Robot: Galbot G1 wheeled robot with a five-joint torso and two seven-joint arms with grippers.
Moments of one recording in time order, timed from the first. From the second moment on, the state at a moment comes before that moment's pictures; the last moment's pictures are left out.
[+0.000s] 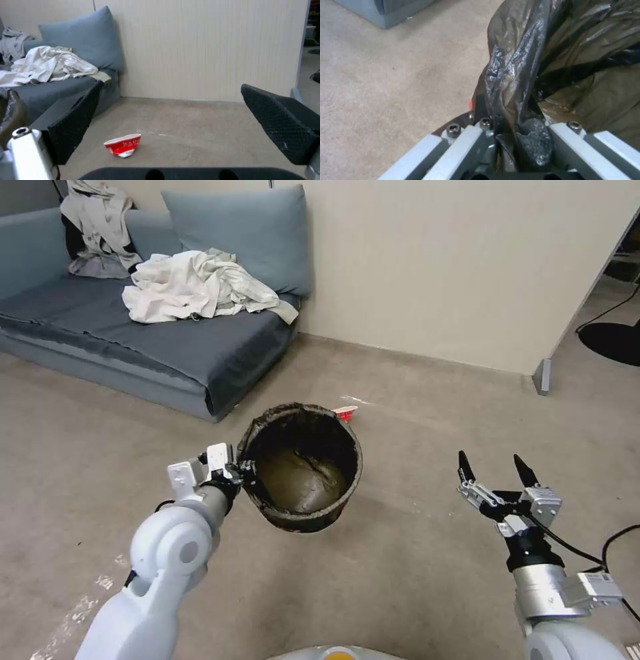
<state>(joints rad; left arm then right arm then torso) 1.31 -1.24 -0.47 -2.24 -0.92 0.73 -0.52 -1.74 1.52 0.73 2.26 0.30 0.09 -0.14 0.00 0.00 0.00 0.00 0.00</state>
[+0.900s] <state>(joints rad) 1.32 -1.24 -0.47 -2.28 -0.93 0.73 -0.53 -1.74 1.52 0.74 2.25 0.30 0.09 -0.14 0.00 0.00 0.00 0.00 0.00</state>
